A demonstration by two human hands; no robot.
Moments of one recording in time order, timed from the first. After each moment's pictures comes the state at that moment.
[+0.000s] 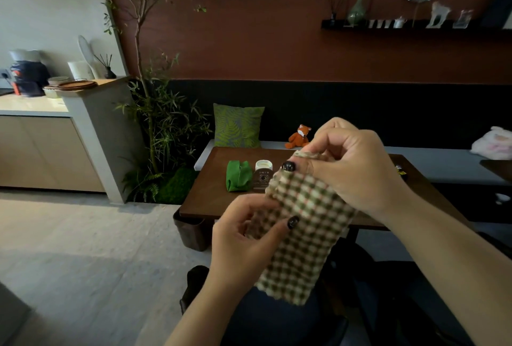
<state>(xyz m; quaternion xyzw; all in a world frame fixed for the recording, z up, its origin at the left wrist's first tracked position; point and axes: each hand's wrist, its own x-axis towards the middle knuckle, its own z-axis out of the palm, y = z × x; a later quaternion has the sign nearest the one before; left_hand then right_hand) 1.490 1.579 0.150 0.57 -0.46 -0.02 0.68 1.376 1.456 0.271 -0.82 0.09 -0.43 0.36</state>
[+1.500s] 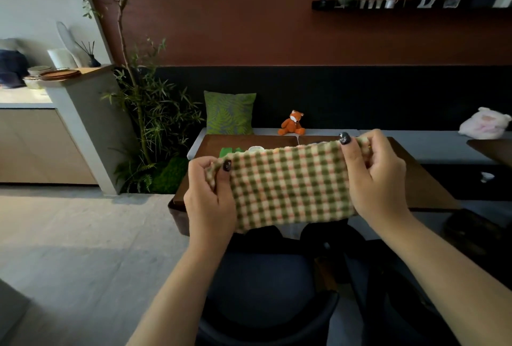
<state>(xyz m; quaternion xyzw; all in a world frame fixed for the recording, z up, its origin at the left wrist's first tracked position) 1.520 1.564 0.152 0.65 -0.35 0.17 0.66 1.348 1.413 0.193 -0.78 0.19 -0.57 0.20</state>
